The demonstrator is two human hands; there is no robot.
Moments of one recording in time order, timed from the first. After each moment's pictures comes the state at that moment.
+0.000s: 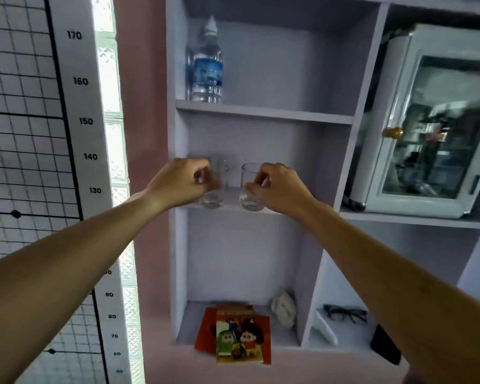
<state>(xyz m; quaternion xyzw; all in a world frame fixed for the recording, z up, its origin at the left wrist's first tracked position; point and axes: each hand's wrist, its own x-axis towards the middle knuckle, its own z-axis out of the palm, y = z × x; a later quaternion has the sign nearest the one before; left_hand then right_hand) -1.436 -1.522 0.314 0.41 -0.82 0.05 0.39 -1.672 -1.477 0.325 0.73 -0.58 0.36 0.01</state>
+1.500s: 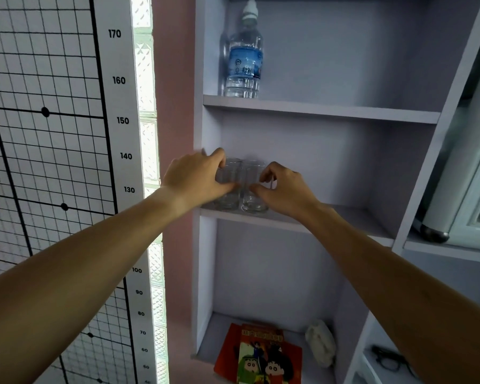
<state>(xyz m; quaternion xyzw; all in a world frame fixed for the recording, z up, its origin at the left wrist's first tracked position) -1.425 -1.574 0.314 0.52 -0.73 0.30 0.33 -1.642 -1.586 0.310 0.77 -0.50 0.39 -0.06</state>
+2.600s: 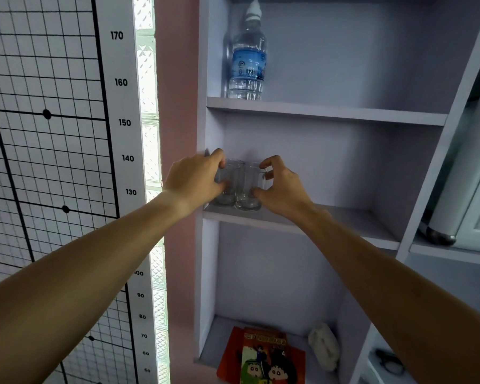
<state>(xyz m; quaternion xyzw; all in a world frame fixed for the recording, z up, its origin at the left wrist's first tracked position) -1.418 -1.585 0.311 0.53 -0.72 0.28 0.34 -1.626 -1.601 0.307 0.76 -0.49 0.42 -0.10</state>
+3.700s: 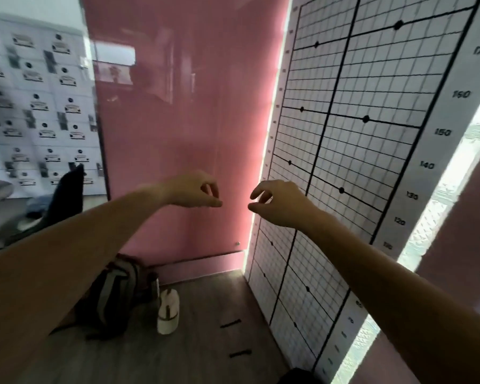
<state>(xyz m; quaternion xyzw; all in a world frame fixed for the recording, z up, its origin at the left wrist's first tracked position) -1.102 -1.086 0.263 0.87 -0.45 -0.03 0.22 -1.253 -1.282 0.265 0.97 -0.03 0.18 -0.17</state>
